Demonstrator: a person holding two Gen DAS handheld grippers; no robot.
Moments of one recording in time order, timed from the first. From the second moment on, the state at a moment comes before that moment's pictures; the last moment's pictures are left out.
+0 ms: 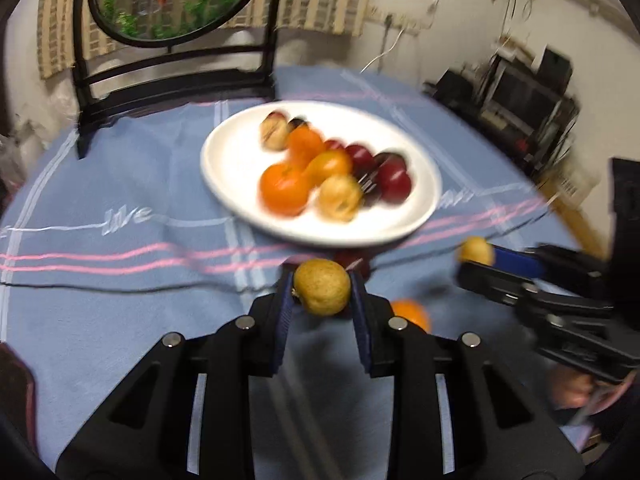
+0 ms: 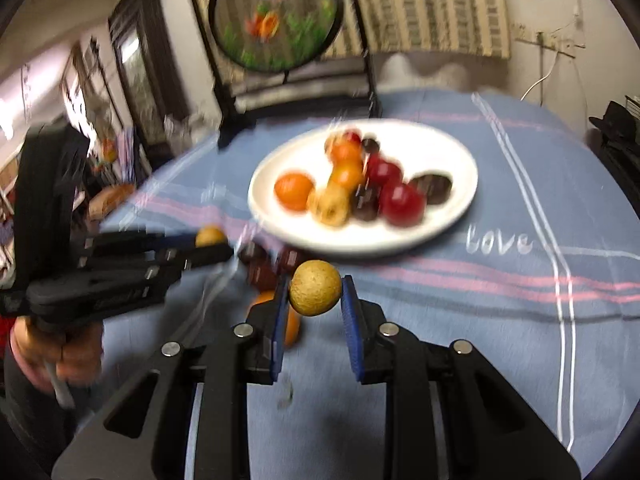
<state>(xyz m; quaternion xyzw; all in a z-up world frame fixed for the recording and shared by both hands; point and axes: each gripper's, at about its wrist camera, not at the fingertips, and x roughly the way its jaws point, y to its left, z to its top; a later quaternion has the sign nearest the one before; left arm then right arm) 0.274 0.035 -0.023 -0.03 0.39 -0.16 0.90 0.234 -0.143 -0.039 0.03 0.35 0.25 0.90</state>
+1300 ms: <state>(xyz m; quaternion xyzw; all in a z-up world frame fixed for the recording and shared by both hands) 0.266 0.071 -0.015 0.00 0.32 0.11 0.94 0.220 -0.092 -0.068 -0.09 0.39 0.28 0.87</state>
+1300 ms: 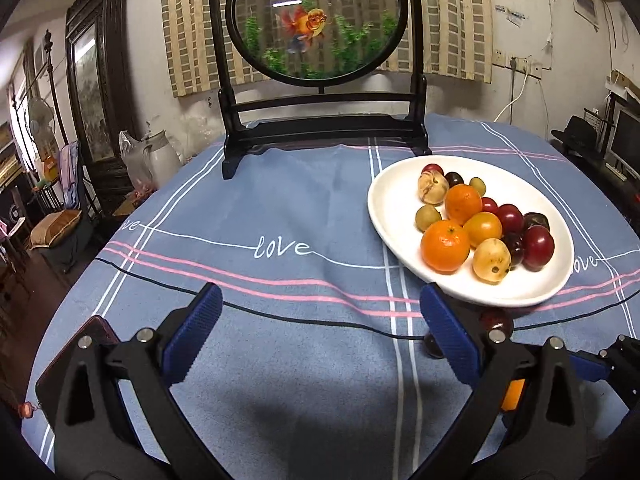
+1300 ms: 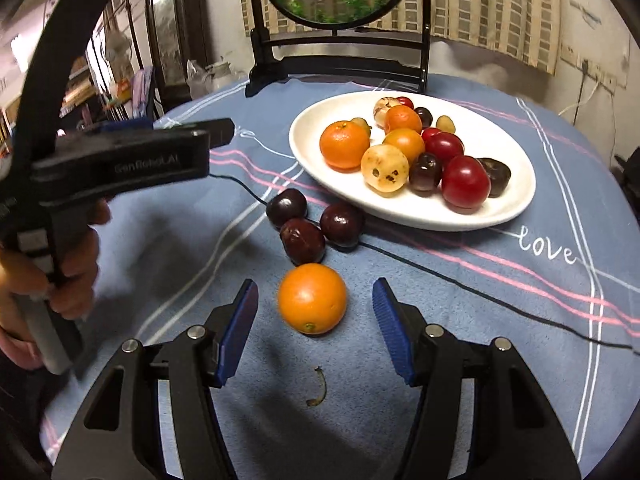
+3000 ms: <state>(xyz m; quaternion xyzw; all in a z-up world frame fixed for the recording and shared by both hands) 0.263 -0.014 -0.060 0.10 0.37 -0.14 0.91 0.258 -0.146 -0.059 0.06 0.42 0.24 0.87</state>
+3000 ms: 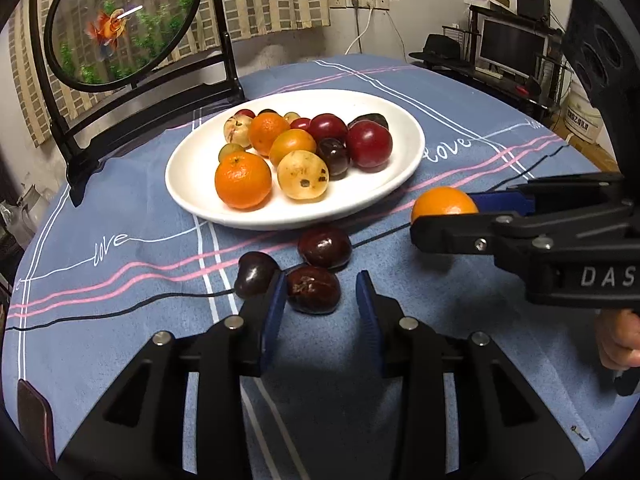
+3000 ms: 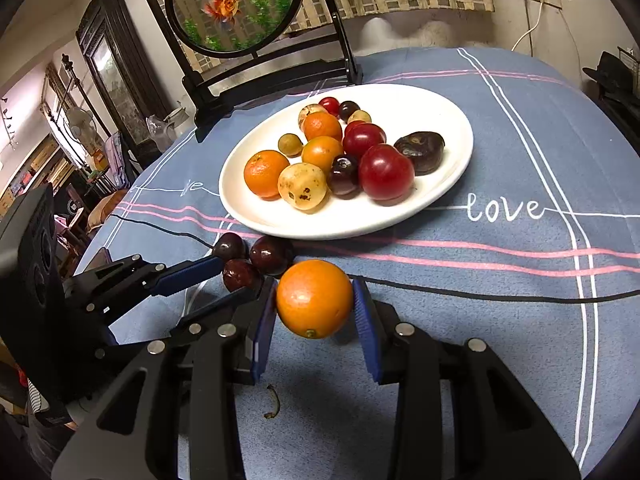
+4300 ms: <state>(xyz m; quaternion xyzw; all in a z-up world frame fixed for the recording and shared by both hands) 0.258 0.026 -0.013 -0.07 0.36 -0.19 0.91 0.258 -0.143 -0.050 0.07 0.41 0.27 0.87</state>
